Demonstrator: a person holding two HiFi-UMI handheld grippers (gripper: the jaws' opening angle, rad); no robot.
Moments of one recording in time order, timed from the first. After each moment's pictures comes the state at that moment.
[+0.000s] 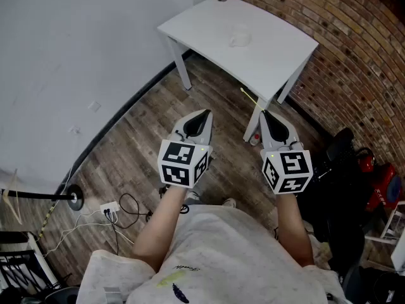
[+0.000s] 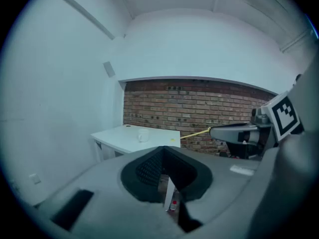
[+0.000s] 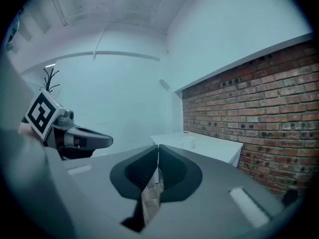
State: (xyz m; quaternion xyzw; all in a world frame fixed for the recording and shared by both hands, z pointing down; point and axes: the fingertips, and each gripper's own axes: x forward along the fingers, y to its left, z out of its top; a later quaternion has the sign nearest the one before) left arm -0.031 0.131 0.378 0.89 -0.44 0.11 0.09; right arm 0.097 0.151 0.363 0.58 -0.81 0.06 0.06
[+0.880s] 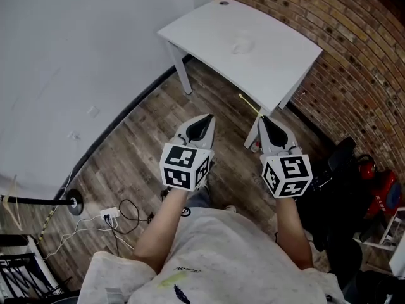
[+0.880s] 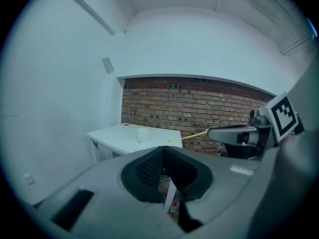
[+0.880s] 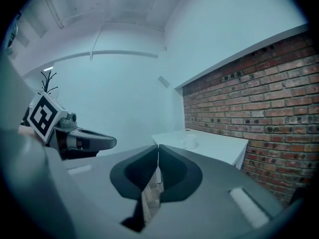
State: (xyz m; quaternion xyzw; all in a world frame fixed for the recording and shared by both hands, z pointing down) left arm -0.028 0.092 0.389 0.89 -0.43 0.11 0.10; right arm 0.092 0.113 0.375 0.57 -0.82 0.08 0.06
